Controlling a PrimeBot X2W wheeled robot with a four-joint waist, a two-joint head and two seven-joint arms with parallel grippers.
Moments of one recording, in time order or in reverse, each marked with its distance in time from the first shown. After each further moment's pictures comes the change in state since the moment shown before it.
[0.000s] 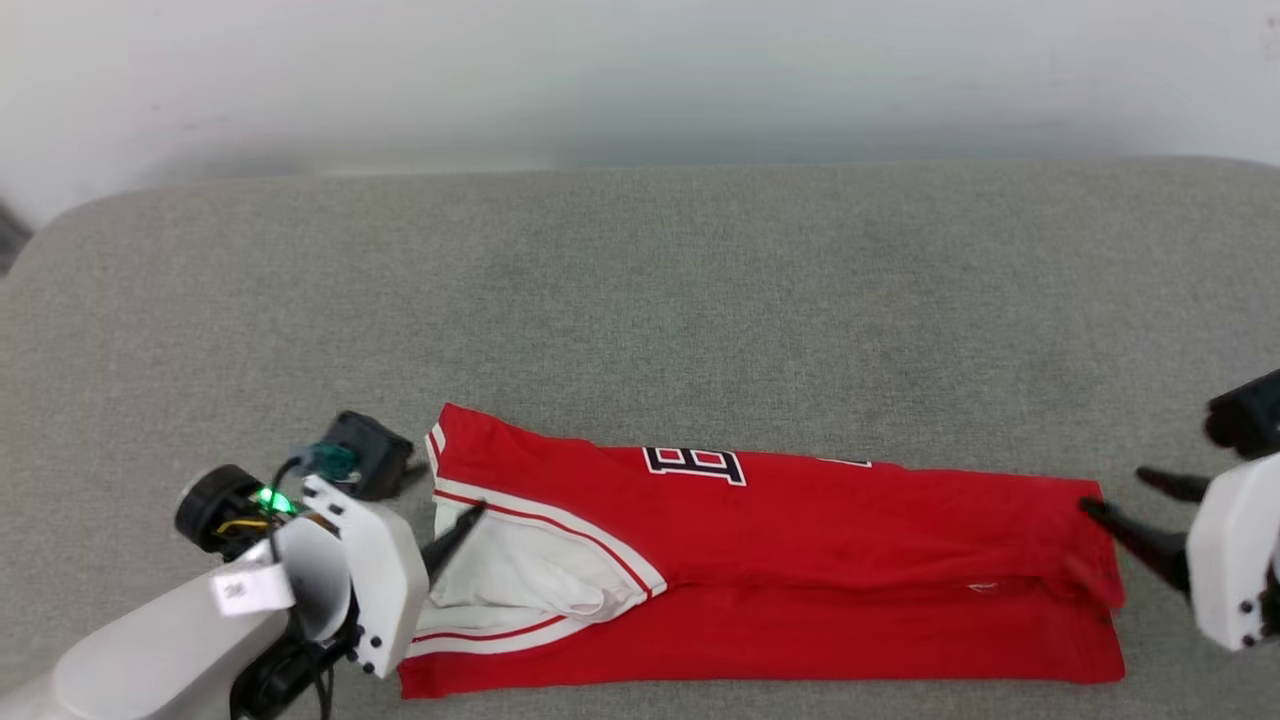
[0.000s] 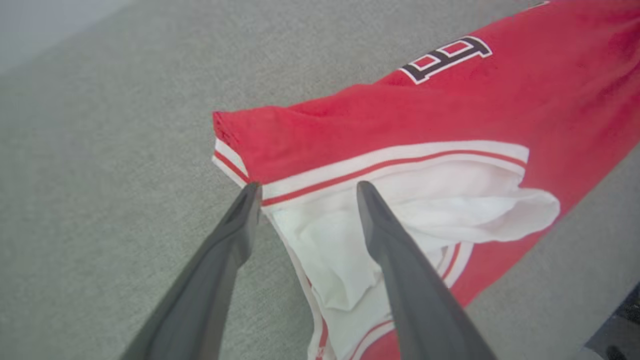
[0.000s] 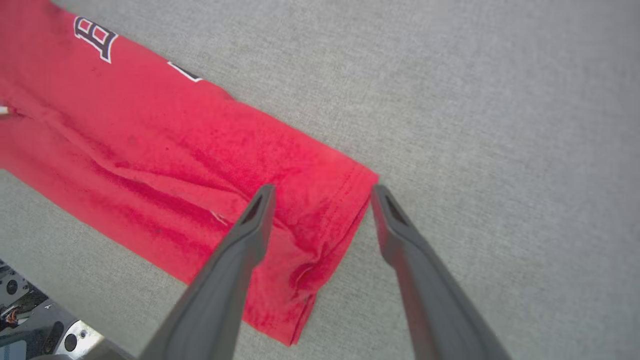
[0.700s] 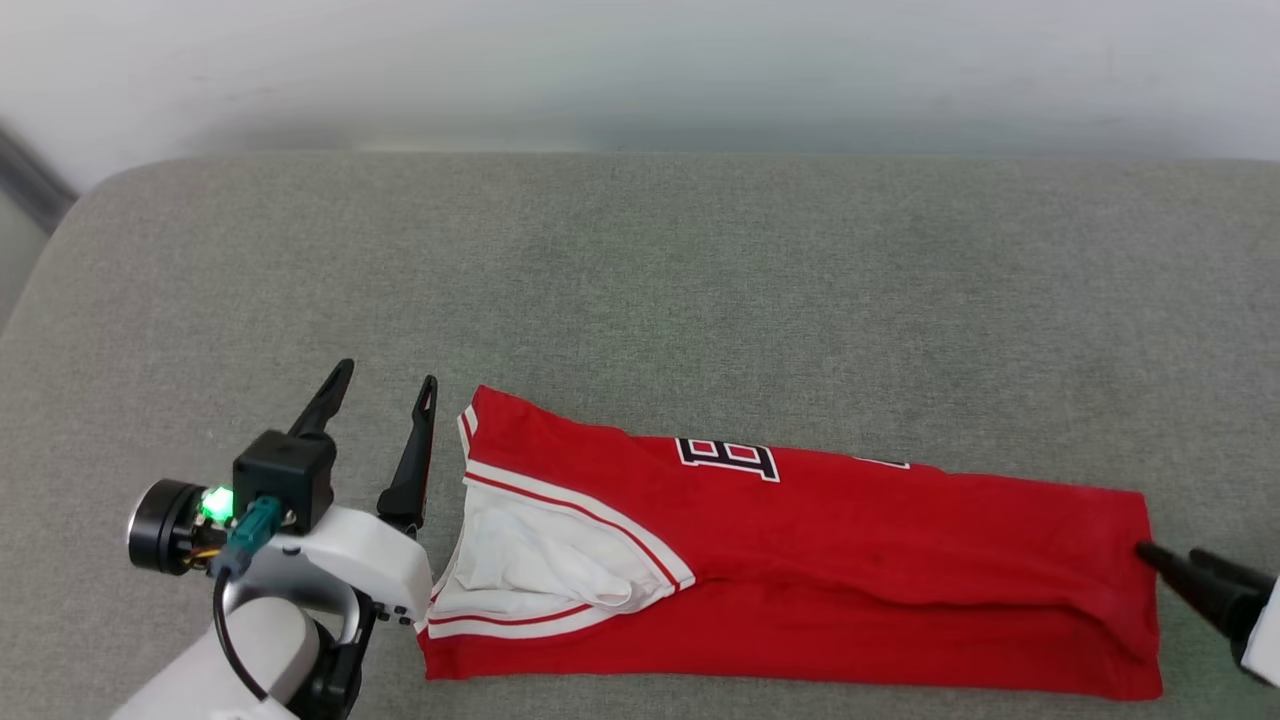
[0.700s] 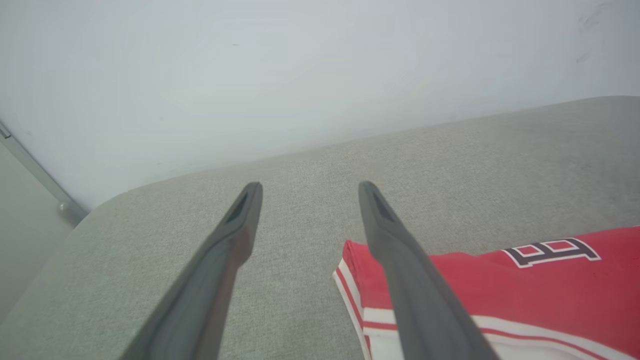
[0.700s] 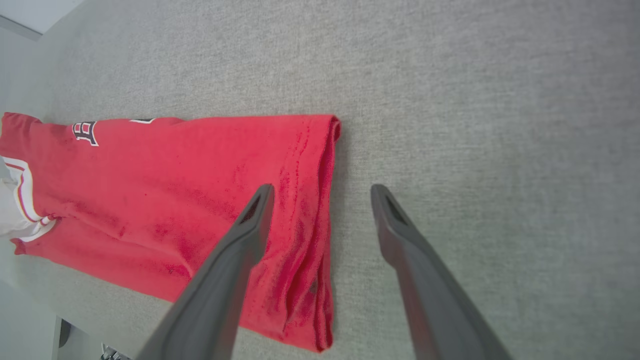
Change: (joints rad) left arm 0.276 -0.156 0.430 -0.068 0.288 0.319 -0.369; right arm 0.240 0.135 -0.361 0.124 0.219 0.000 0.007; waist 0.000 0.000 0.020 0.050
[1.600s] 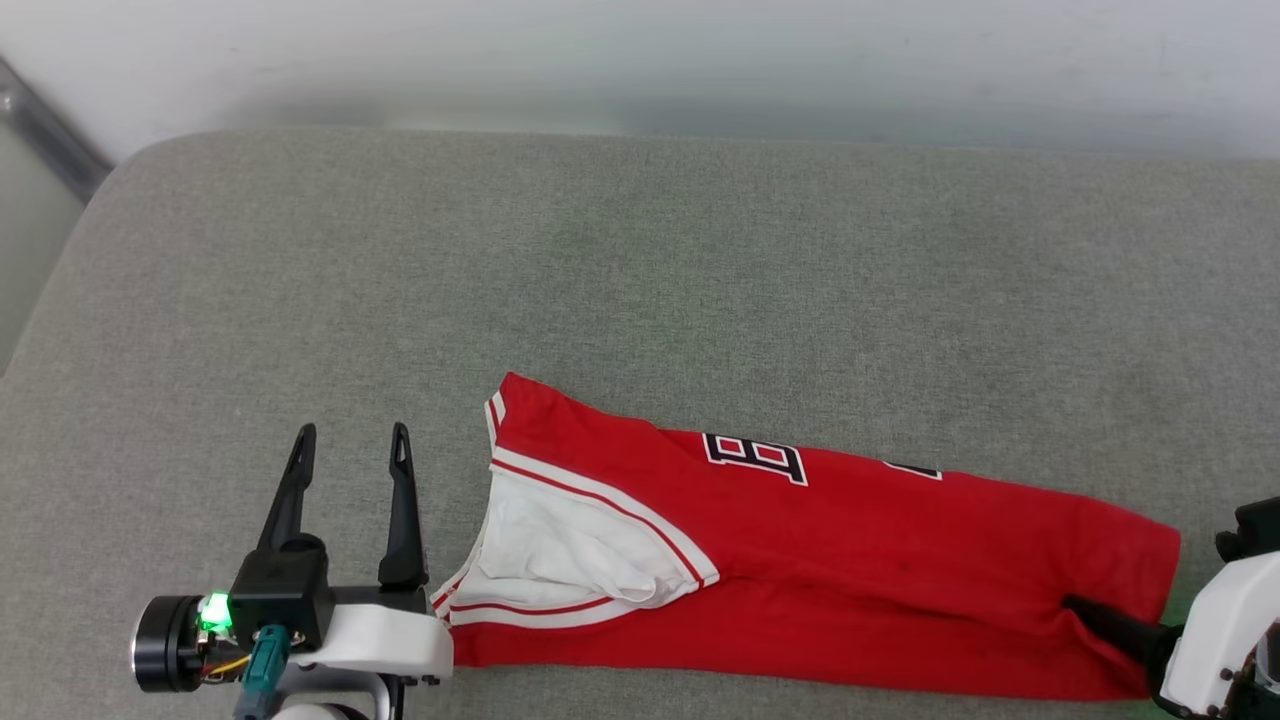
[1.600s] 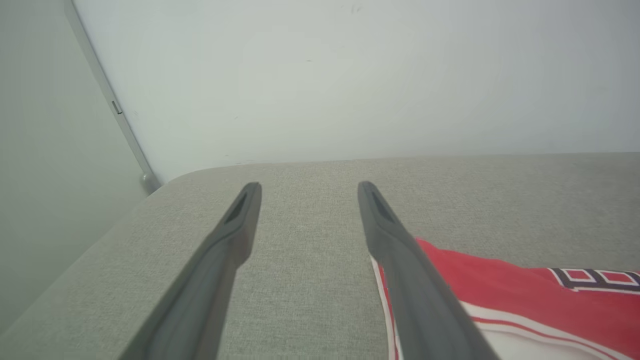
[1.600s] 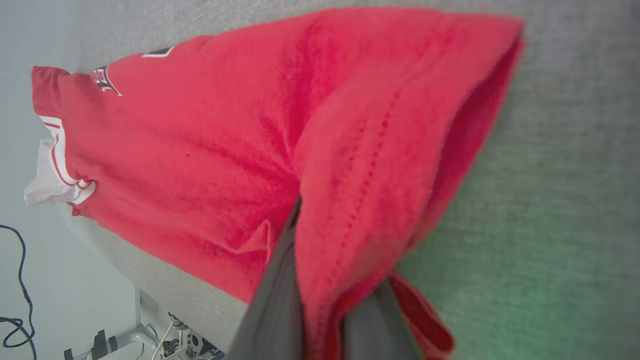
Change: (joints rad) left arm 0.367 -0.444 0.569 -0.104 0.539 -0.166 0.000; right arm 0.006 0.115 0.055 0.053 0.058 0.000 0.100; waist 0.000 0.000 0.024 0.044
